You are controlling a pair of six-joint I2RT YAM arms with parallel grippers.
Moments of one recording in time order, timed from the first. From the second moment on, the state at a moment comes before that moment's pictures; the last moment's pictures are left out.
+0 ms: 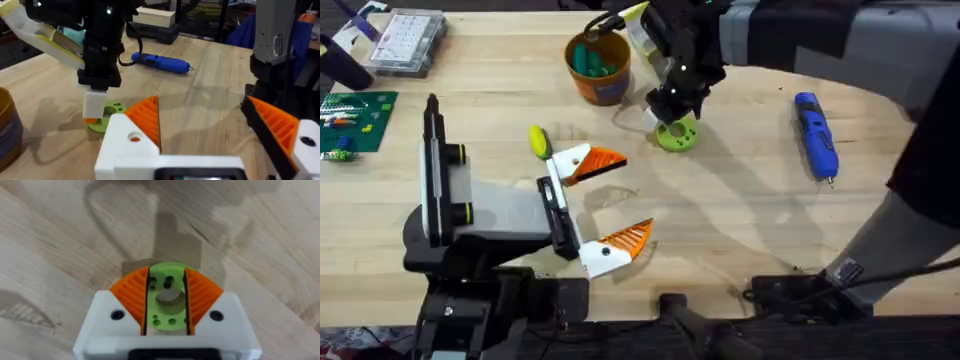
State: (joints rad) left arm -0.03 0.00 0.00 -0.04 1.18 -0.05; right arm 0.58 1.97 1.48 -0.83 0.01 -0.06
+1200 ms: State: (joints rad) left arm -0.03 0.00 0.00 -0.04 1.18 -0.05; right arm 0.58 1.97 1.55 -0.96 0.01 -0.06
